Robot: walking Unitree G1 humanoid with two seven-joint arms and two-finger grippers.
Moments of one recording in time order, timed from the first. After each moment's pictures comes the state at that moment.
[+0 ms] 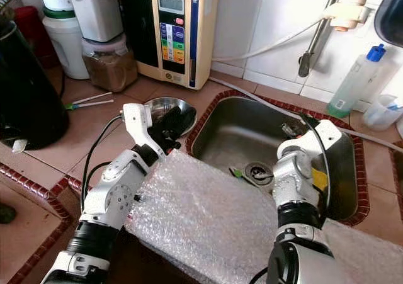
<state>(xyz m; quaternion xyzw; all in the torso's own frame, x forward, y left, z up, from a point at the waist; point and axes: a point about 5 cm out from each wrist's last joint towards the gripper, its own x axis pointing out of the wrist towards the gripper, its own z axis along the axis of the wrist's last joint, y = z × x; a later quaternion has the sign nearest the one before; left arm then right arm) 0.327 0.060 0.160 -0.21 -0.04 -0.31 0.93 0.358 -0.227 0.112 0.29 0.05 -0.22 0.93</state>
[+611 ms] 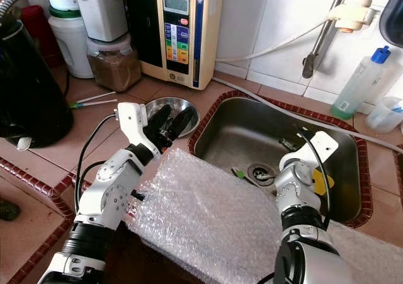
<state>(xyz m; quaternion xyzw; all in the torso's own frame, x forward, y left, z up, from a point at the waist) 0.328 0.069 0.158 -0.19 -0.03 -0.28 0.94 0.350 -0.243 0.093 0.22 0.11 -0.27 0.93</state>
